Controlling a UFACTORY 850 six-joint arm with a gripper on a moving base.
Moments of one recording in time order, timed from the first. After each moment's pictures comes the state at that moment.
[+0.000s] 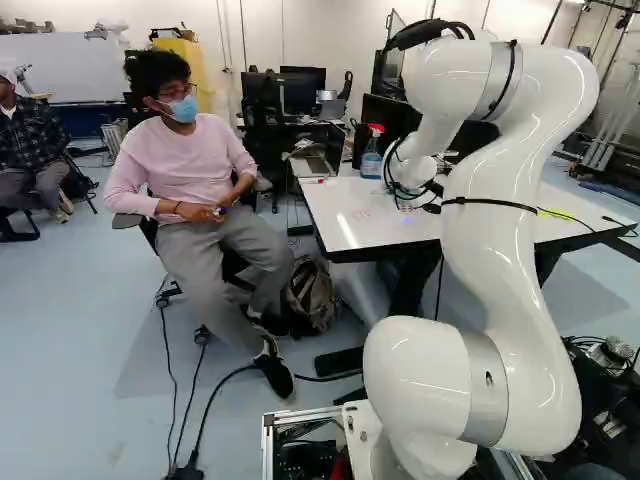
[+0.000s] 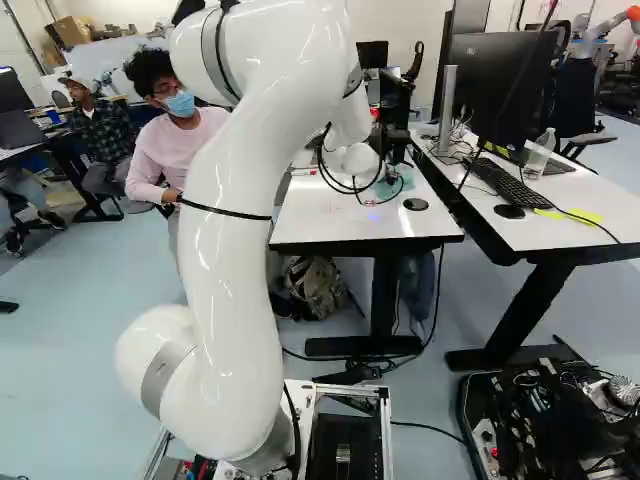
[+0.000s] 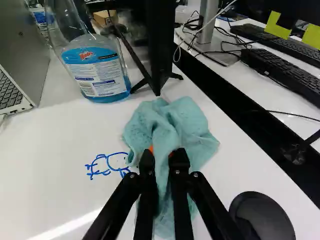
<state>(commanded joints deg) -21.2 -35.8 -69.9 0.0 22.9 0.0</state>
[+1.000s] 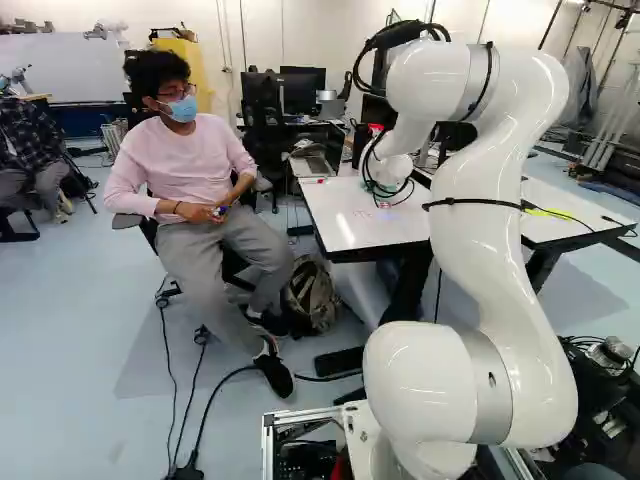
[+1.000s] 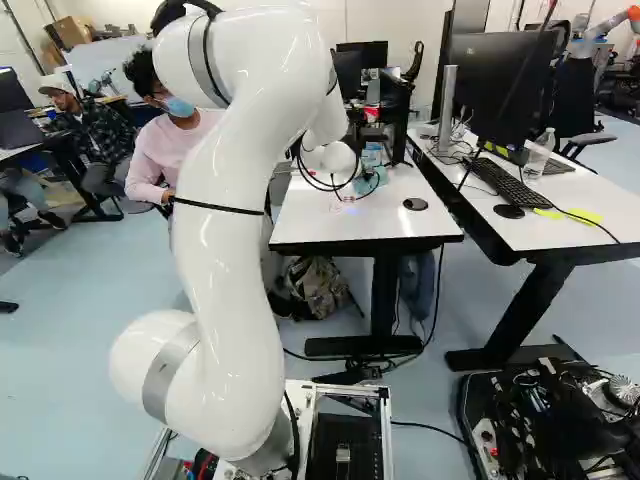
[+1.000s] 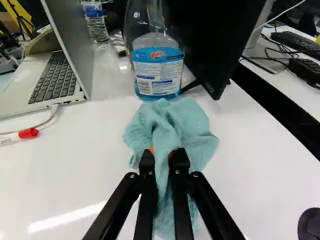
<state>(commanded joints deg) -13.9 -36.3 -70.6 0.0 22.9 0.0</state>
